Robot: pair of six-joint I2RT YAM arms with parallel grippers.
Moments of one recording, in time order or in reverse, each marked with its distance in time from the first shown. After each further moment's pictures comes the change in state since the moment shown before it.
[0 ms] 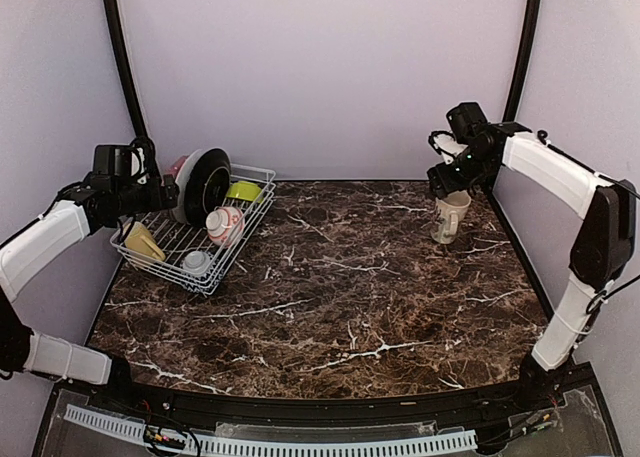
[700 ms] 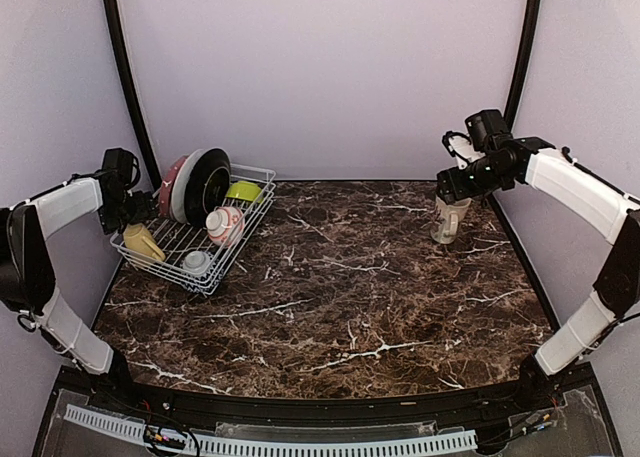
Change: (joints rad) left arm 0.217 0.321 0.163 -0.212 -0.189 -0.145; right arm 0.011 -0.222 -0.245 0.144 -0.027 0.052
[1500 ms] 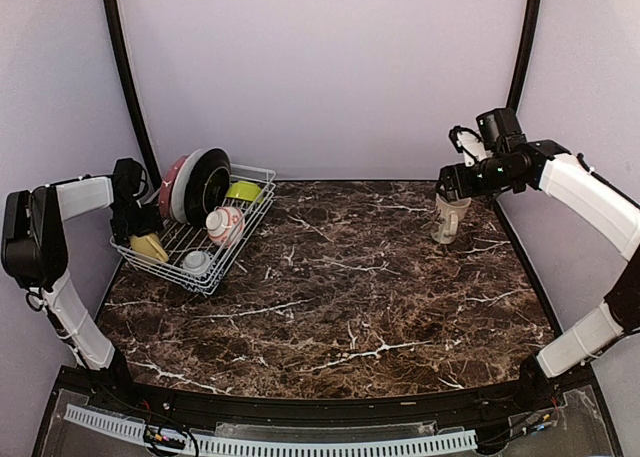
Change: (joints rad) left arm 0.024 0.175 0.064 -0.075 0.096 -0.028; right arm 0.005 -0.100 -0.051 0.013 -0.077 0.076
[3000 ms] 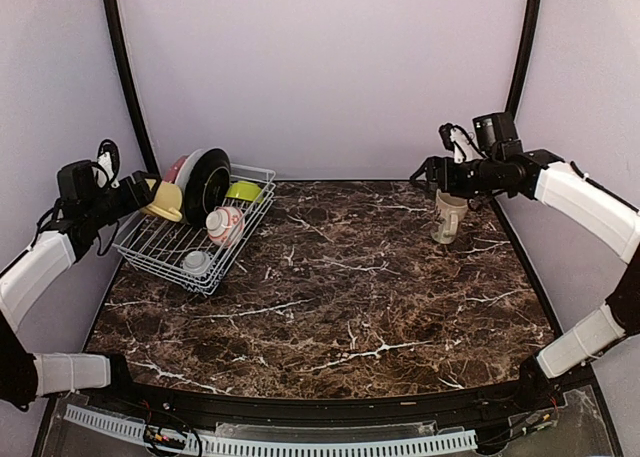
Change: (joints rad) left arm 0.000 -0.656 -0.426 0.573 0.497 0.021; right arm 0.025 -0.014 -0.067 0.178 -0.285 0.240
